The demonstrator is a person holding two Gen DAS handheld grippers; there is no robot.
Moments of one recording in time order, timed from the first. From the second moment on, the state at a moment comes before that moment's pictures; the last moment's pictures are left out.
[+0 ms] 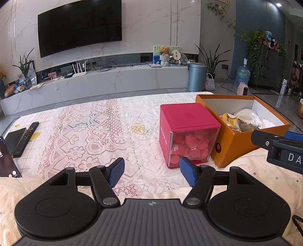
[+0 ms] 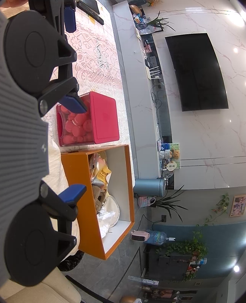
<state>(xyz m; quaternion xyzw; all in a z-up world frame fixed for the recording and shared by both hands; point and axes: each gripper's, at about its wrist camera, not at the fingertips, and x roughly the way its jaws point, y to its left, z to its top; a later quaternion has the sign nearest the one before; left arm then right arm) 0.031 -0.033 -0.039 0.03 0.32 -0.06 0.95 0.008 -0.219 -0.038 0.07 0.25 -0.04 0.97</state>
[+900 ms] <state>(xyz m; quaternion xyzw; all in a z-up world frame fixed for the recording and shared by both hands) 0.031 -0.033 -0.040 0.03 0.32 -0.06 0.95 0.009 -0.218 -0.040 0.06 0.25 -0.04 0.97</state>
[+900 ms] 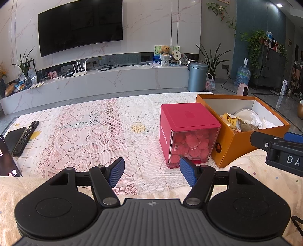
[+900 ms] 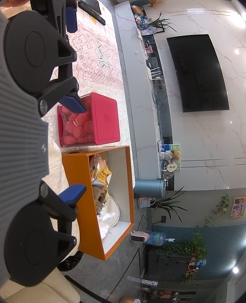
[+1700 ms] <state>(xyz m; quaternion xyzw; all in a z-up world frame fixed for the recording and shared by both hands) 0.027 -0.035 -0.040 0.04 0.31 -0.06 0.95 0.009 -0.218 -0.040 0.06 0.25 -0.04 0.97</state>
